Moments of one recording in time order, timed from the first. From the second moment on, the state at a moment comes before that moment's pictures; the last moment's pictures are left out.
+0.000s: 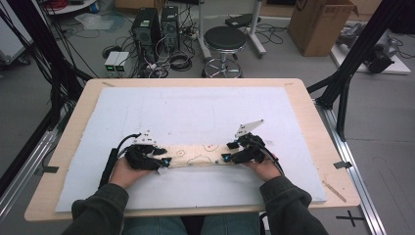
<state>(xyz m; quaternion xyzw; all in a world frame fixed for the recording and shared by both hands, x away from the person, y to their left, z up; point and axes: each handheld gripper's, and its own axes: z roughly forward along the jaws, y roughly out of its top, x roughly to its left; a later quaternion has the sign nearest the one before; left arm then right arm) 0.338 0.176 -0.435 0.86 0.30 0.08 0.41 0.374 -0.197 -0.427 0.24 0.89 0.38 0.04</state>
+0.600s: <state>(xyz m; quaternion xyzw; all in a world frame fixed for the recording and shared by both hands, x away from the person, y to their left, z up) 0.330 0.183 -0.437 0.86 0.28 0.08 0.41 0.363 -0.220 -0.435 0.24 0.89 0.39 0.06</state>
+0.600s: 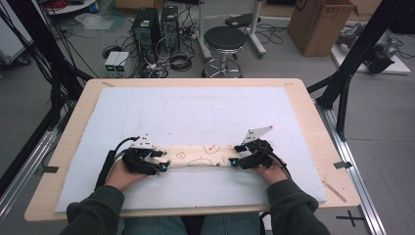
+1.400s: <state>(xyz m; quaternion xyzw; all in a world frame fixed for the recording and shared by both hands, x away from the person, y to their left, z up) 0.329 0.201 -0.435 0.86 0.30 0.10 0.39 0.365 -0.225 -0.436 0.22 0.89 0.40 0.05</state>
